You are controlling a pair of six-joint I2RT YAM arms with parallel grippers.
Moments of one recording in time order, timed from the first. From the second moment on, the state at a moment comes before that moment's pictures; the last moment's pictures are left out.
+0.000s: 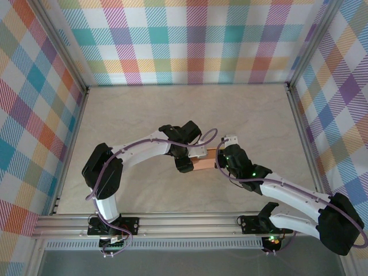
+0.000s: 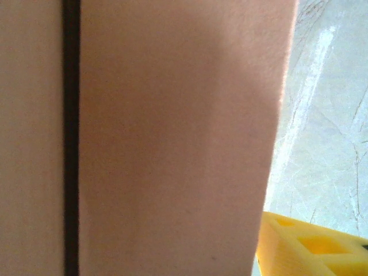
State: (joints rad) left arm -0.83 1.80 1.39 -0.91 0.04 0.49; right arm 0.77 1.03 0.50 -0.06 0.33 0.43
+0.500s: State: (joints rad) left arm -0.83 1.71 1.33 -0.84 0.04 0.46; right arm 0.81 1.07 0.54 -0.09 0.38 0.39
